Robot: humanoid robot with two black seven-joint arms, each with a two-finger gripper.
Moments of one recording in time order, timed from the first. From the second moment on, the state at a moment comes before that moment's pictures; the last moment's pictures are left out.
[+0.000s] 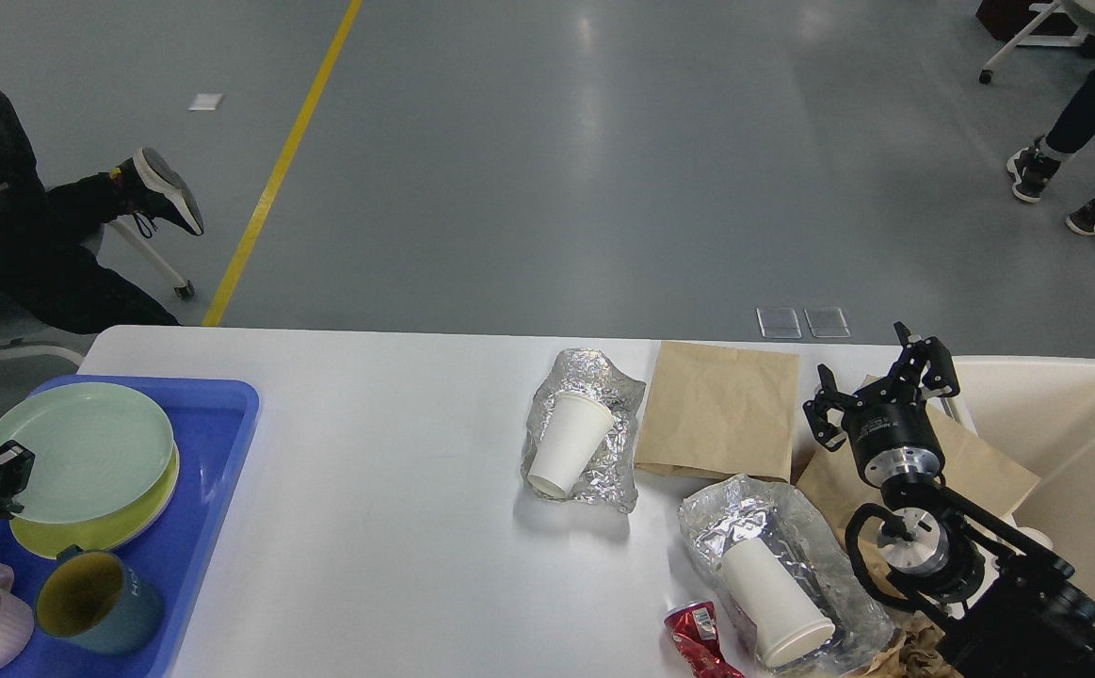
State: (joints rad) left arm -1.16 0.70 1.07 -0.71 -0.37 -0.22 0.13; right arm 0.40 -0.29 0.78 0.87 0.08 0.01 0.55
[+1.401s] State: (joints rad) left arm -1.21 0.91 0.49 -0.74 -0.36 -0.29 0.11; right arm 0.40 -0.29 0.78 0.87 0.08 0.01 0.55
